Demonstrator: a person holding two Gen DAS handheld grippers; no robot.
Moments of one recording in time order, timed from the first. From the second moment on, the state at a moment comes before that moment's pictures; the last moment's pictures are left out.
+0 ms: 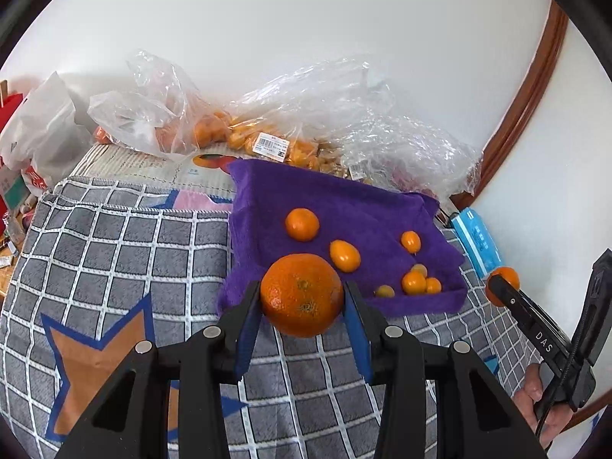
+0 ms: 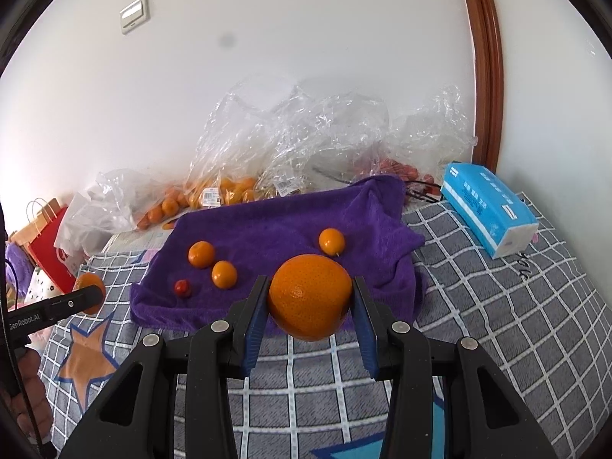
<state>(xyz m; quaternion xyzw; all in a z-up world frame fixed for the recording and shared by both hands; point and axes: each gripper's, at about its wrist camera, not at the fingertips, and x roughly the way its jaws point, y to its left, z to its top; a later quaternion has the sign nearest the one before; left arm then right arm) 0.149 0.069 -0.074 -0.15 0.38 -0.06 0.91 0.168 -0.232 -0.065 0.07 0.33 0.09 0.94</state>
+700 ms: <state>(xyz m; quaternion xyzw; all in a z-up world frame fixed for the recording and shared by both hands) 0.236 0.053 -0.086 -0.14 0.38 -0.04 0.91 0.257 -0.231 -0.083 0.07 0.34 0.10 0.93</state>
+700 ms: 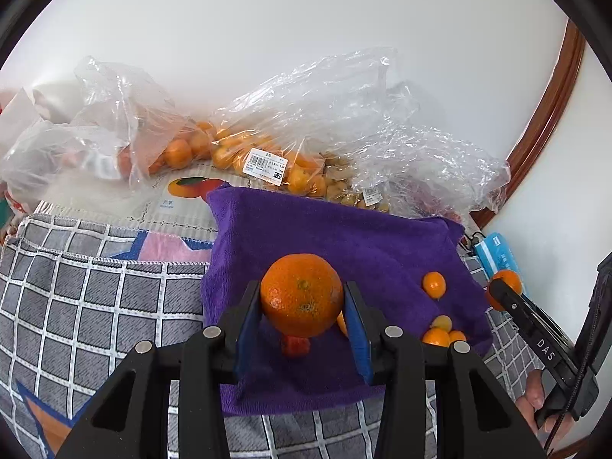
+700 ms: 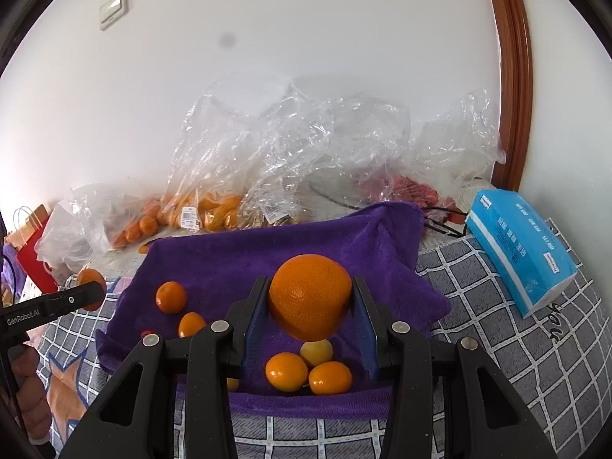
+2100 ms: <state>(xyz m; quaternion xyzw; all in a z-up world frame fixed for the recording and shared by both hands) 0.221 0.040 -0.085 -0.12 0.38 -0.02 0.92 0.250 -0.233 -0.095 0.08 0.37 0.07 0.92</state>
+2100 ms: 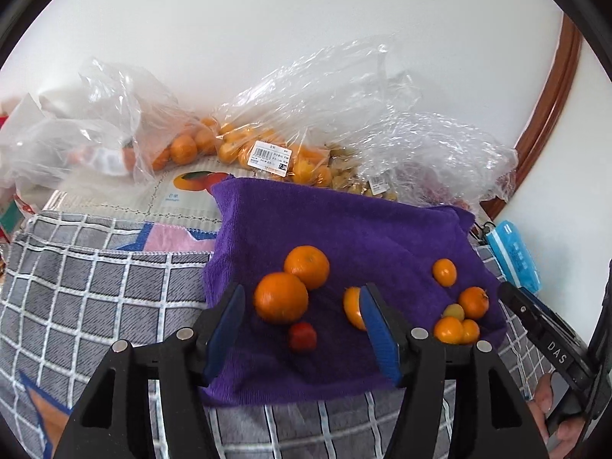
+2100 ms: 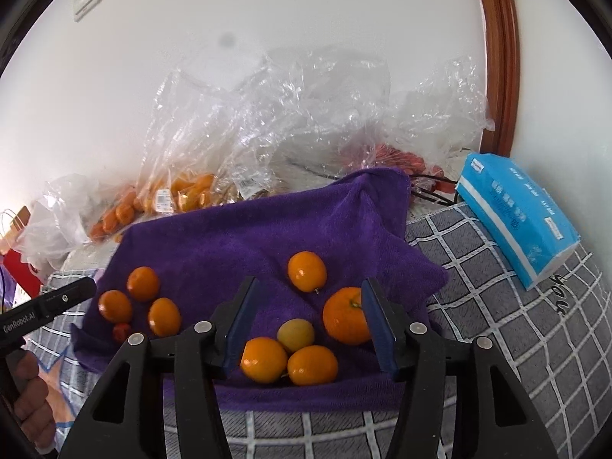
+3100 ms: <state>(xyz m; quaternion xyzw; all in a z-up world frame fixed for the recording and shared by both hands) 0.020 0.006 -0.025 -0.06 0.32 0.02 0.95 0.036 -0.236 -0.007 0.02 0.31 0.05 0.95</state>
